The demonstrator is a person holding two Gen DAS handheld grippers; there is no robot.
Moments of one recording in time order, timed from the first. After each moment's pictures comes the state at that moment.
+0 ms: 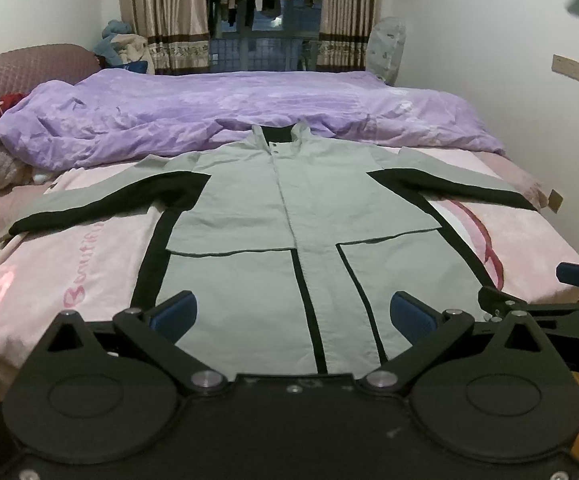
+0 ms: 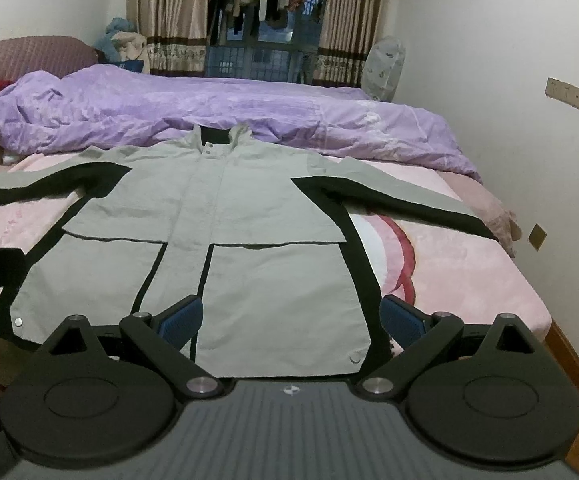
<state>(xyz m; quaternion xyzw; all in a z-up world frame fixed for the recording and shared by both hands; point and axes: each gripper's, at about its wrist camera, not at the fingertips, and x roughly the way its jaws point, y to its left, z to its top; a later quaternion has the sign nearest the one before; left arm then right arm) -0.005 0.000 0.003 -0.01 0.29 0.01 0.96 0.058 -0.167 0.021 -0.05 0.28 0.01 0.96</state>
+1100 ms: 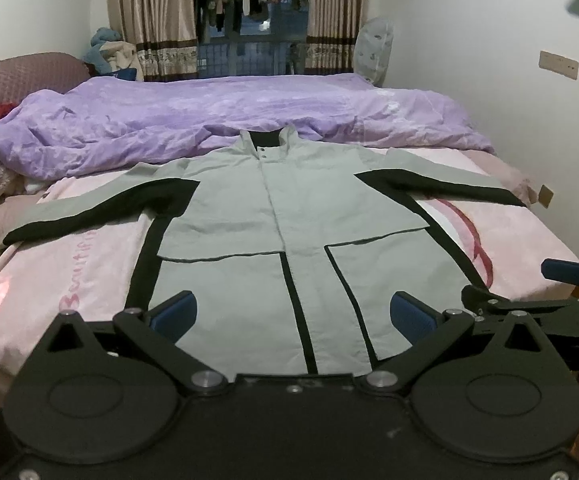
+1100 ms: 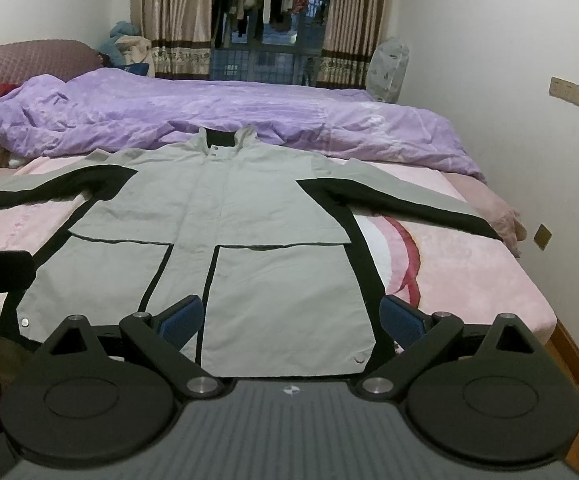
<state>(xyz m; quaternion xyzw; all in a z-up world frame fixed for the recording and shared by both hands) -0.006 0.000 0.003 0.01 0.28 -0.01 0.96 0.054 -0.162 0.024 -0.05 0.28 0.02 0.96</state>
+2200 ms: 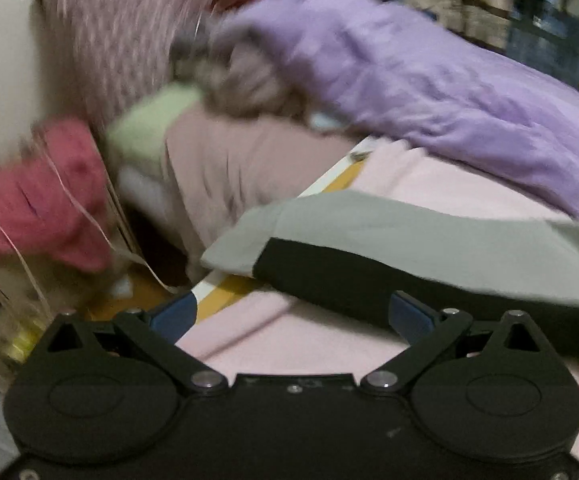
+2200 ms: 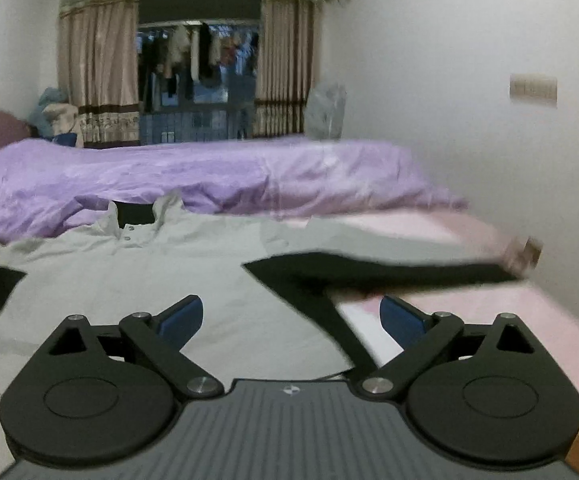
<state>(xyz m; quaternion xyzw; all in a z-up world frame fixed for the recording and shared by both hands) 0.260 0.525 -0.057 -0.16 0.33 0.37 0.86 0.261 -0.178 -0.029 0.03 0.19 -0.06 0.98</state>
